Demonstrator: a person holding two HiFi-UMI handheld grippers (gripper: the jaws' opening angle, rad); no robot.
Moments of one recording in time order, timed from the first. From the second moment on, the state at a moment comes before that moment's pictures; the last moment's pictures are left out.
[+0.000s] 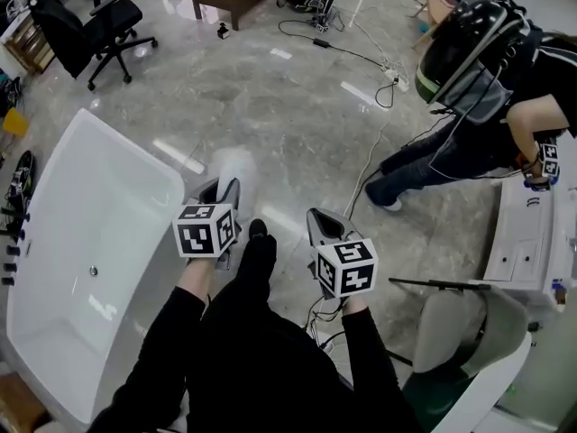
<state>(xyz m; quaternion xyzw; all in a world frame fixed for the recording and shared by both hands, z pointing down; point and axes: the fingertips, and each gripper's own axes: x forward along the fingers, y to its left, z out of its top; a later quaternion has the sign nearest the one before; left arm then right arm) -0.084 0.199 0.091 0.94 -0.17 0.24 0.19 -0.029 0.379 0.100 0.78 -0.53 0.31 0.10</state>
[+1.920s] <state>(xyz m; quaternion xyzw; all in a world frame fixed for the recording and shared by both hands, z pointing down) 0.006 -0.103 0.176 0.82 -0.44 0.19 0.31 0.149 0.015 0.197 0.57 -0.70 0.37 0.22</state>
